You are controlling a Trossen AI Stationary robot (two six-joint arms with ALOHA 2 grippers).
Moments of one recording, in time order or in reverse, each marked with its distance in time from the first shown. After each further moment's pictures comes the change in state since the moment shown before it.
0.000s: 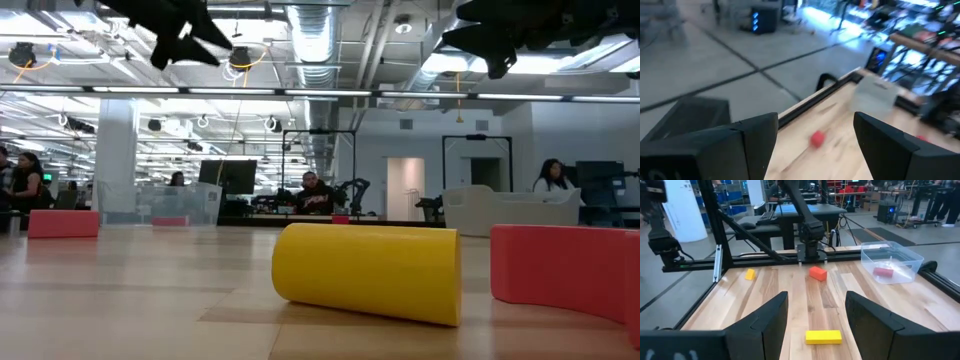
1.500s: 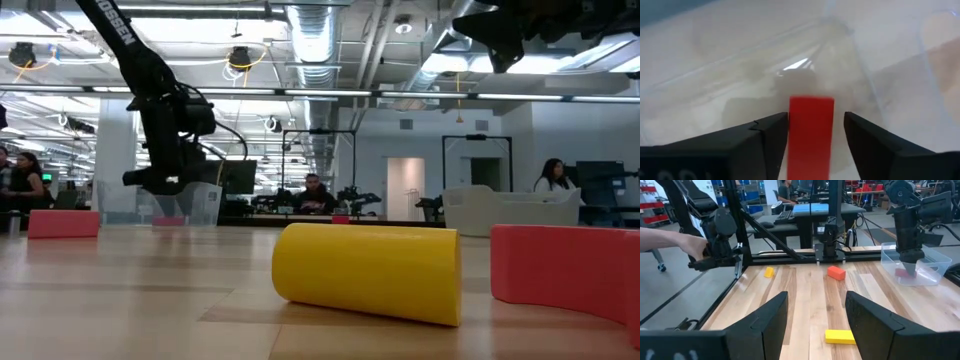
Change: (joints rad) left arm 0.435 0.762 0.000 -0.238 0.128 -0.005; right arm 0.062 0.000 0.000 0.004 -0.027 0.011
